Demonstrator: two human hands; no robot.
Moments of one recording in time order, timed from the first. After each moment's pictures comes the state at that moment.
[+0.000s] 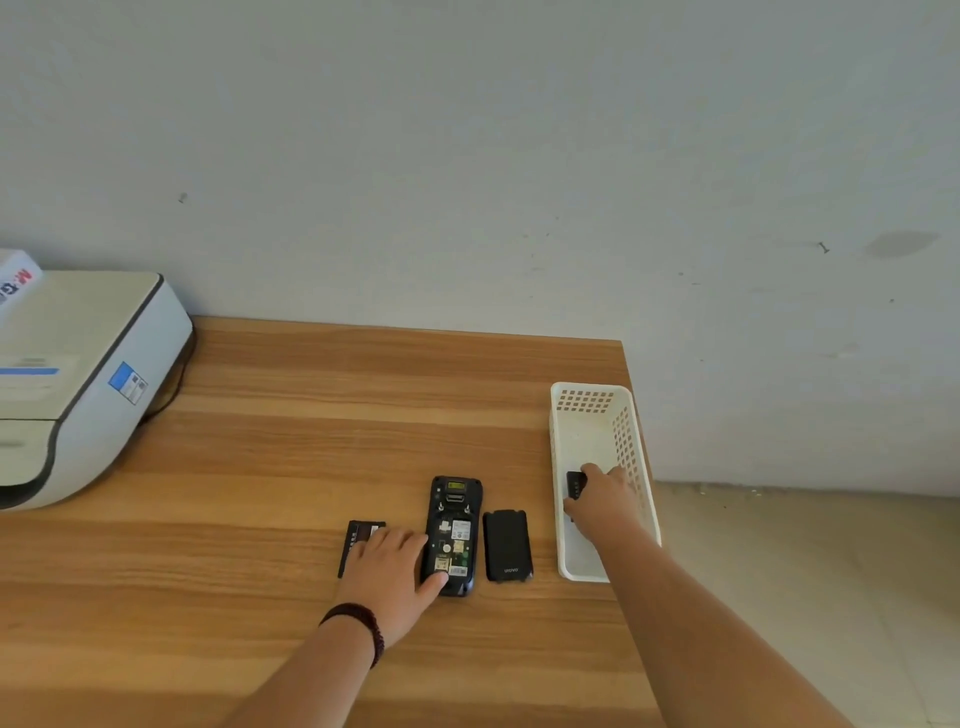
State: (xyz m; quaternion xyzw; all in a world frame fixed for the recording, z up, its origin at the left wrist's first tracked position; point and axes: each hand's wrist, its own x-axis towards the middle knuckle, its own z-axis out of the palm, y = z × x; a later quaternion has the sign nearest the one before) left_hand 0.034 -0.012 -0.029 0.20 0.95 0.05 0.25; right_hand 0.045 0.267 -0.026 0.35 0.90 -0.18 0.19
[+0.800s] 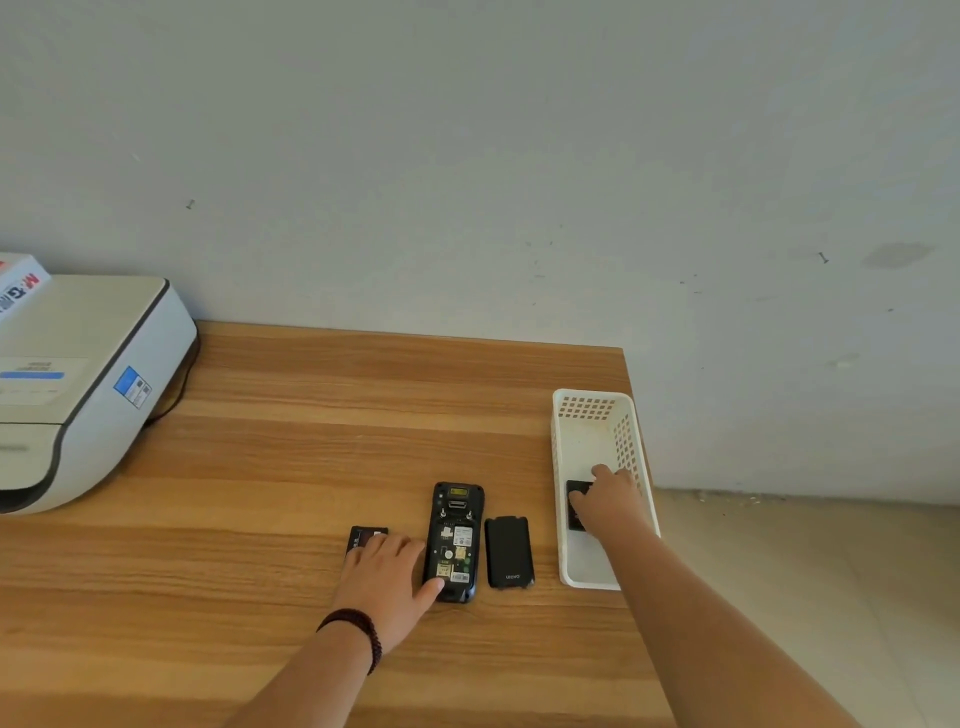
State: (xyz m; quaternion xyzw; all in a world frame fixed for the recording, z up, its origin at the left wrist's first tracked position) left_hand 0.033 -0.017 -0.025 0.21 0.95 0.05 0.24; right_hand 0.039 0.273 -0.020 0.38 0.88 -0.21 0.17
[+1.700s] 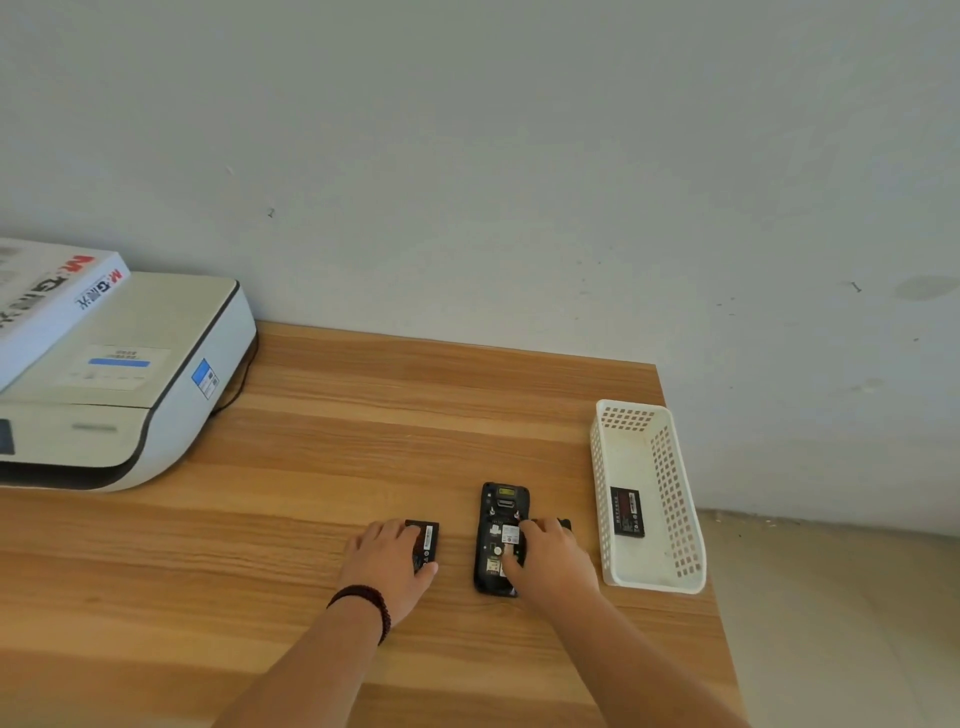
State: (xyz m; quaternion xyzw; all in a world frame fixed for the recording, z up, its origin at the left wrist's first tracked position) left_hand 0.012 -0.080 -0.022 0.16 0.96 0.04 0.22; right_hand 0.068 0.124 -0.013 0.17 0.95 -0.16 0.21
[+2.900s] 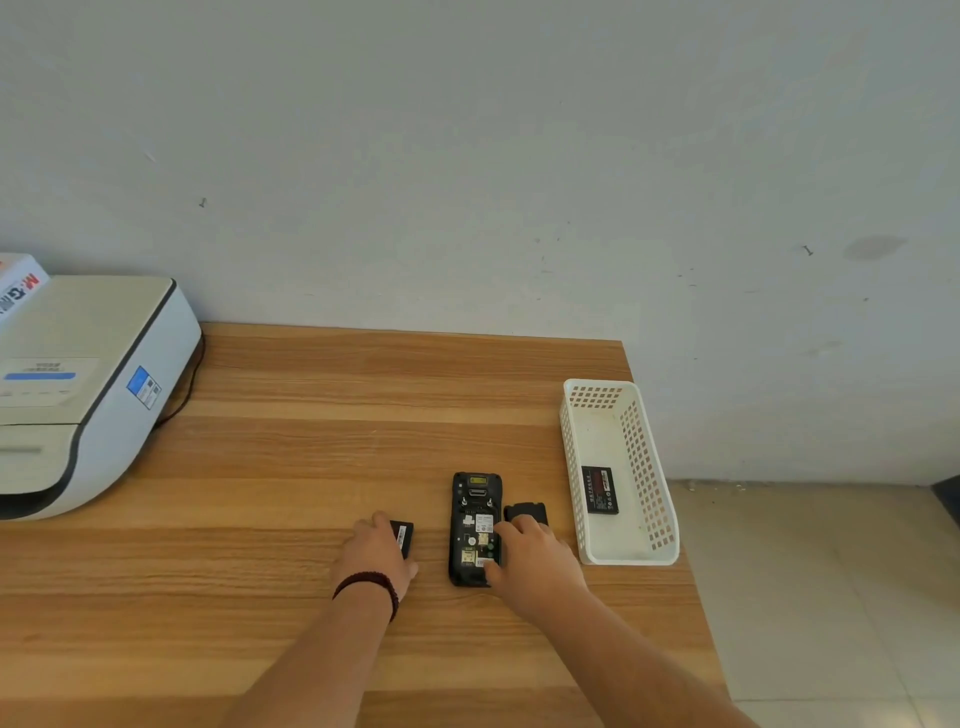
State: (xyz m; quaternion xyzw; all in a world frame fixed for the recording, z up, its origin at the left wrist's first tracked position) left_hand 0.001 -0.047 -0.057 0.03 0.96 0.08 0.25; right_hand 0.086 0.132 -0.016 0.13 0.96 -0.16 0.20
